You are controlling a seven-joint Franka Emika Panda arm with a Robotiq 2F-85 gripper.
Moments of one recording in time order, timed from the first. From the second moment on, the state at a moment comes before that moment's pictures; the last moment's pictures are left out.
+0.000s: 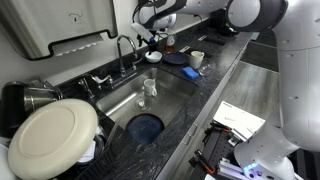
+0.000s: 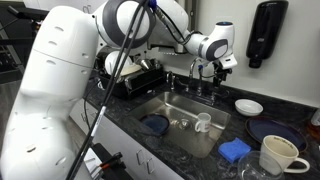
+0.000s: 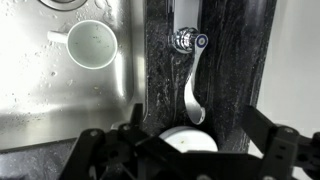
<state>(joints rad) -0.10 0.57 -0.15 -1.49 0.21 2.37 1.23</state>
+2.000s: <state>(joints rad) -0.14 0.95 -0.20 -0.86 0.20 1.94 1.43</state>
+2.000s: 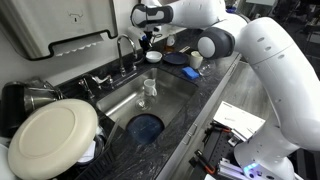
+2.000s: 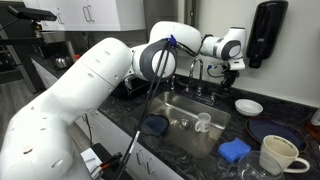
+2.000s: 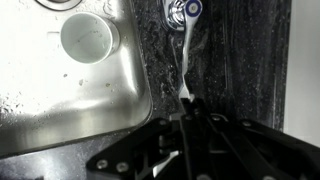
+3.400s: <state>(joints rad) -0.14 0.97 -0.20 -0.83 0.20 1.87 1.50</state>
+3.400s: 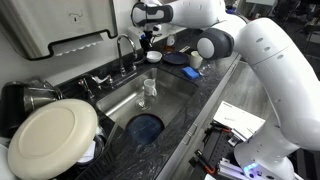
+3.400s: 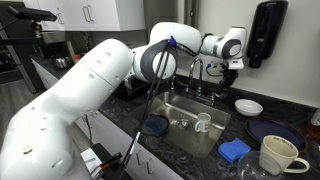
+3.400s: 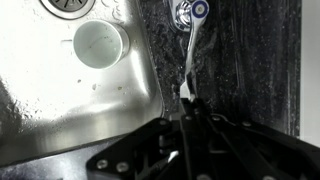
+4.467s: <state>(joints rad) -0.14 0.97 -0.20 -0.82 0.20 1.88 1.53</state>
